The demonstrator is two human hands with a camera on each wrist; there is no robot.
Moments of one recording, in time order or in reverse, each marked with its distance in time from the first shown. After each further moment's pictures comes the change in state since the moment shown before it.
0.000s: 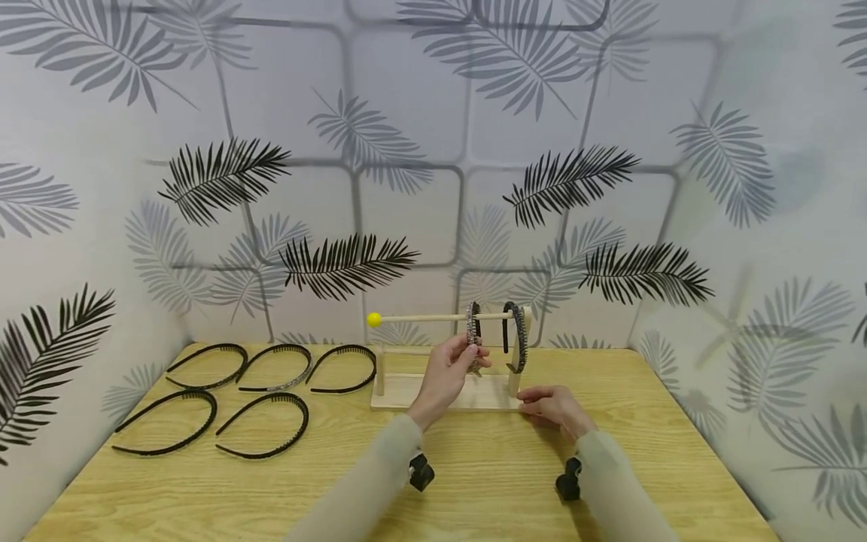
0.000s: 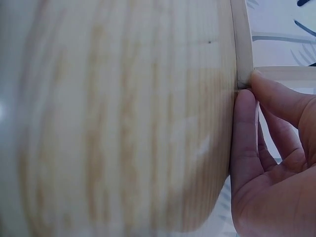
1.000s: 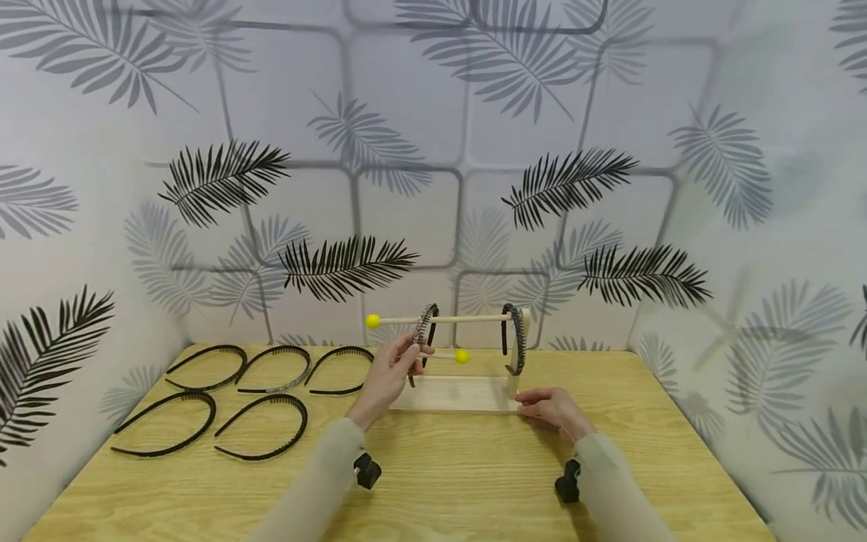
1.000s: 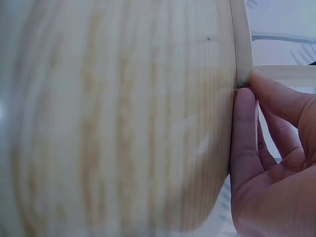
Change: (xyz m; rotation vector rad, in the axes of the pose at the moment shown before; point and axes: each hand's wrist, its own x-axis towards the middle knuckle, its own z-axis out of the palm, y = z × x) left_hand -0.017 0.008 -0.085 0.124 0.002 -0.034; right_hand -0.001 0.002 0.000 0.030 -0.023 -0.036
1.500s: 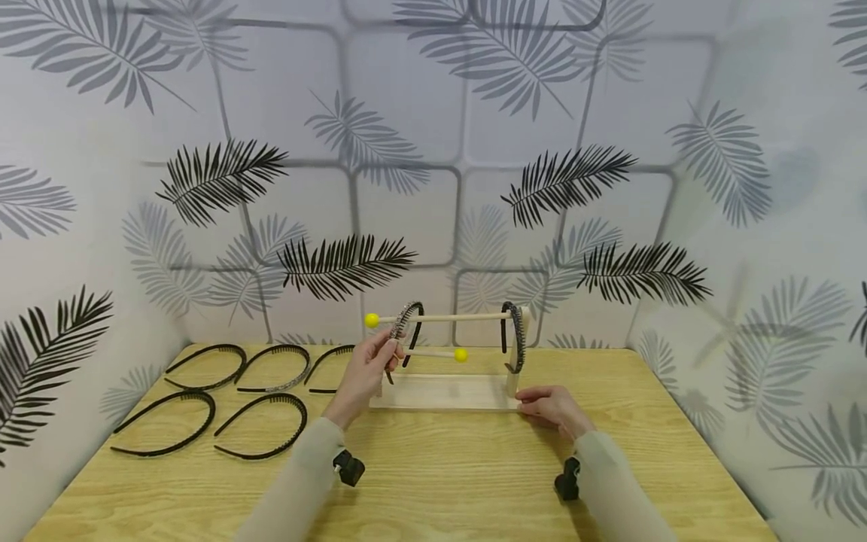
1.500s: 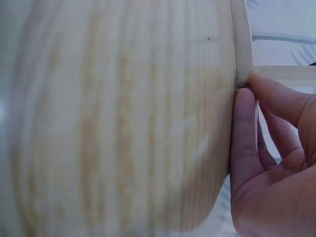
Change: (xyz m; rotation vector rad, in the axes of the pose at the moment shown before) left_hand -0.004 0.003 -0.030 -0.084 0.038 -0.037; right_hand 0.000 -0.002 0.000 0.010 -0.003 0.016
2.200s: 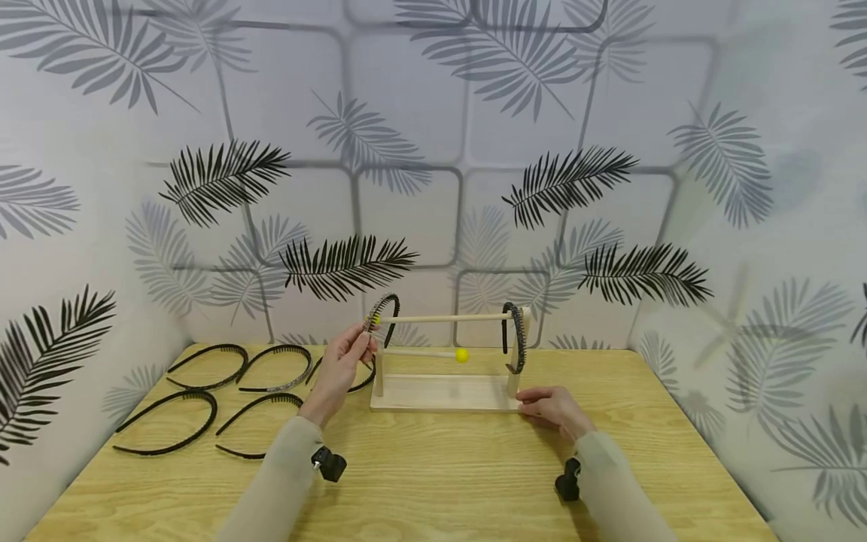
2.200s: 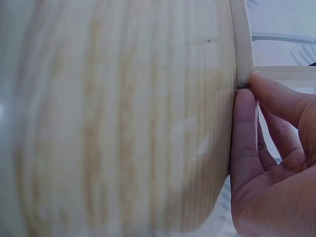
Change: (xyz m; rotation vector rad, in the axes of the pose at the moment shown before) left_hand -0.005 0.004 -0.039 0.050 0.065 0.071; right_hand -0.003 -0.001 0.000 0.010 -0.002 0.011
